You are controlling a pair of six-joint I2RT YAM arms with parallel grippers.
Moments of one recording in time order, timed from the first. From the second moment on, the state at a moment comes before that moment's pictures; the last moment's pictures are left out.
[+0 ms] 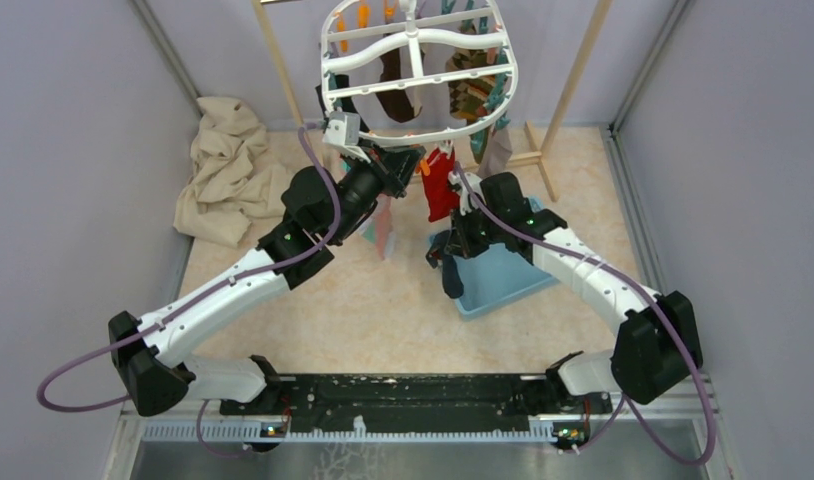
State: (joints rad) left arm -0.88 1.27 1.21 0.28 -0.24 -0.44; right arm 0.51 1.33 1.02 -0.46 -0.38 0.09
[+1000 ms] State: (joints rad) left arm -0.88 1.26 1.21 0.28 -0.24 -0.44; right arm 0.63 1.35 1.05 -0.56 -0.21 -0.01
